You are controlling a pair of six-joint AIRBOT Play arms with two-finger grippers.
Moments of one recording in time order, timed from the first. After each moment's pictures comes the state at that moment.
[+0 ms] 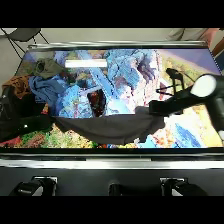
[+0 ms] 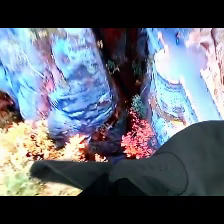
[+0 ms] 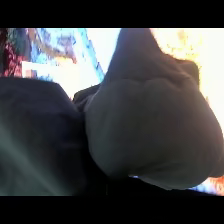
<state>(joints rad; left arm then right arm) -0.10 -0.64 0.82 1.22 -1.06 -1.72 0.14 -1.16 1.29 -1.29 1.39 1.68</state>
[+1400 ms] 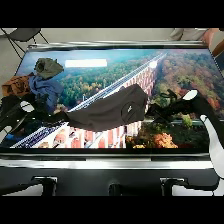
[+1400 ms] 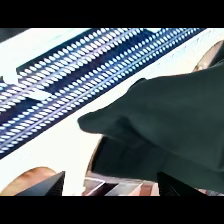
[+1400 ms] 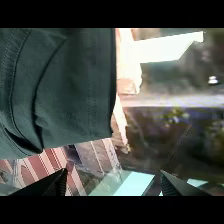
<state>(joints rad) 0.09 -1.39 0.94 1.10 -1.03 -1.47 -0.12 -1.52 1.14 -0.96 1.23 1.49</state>
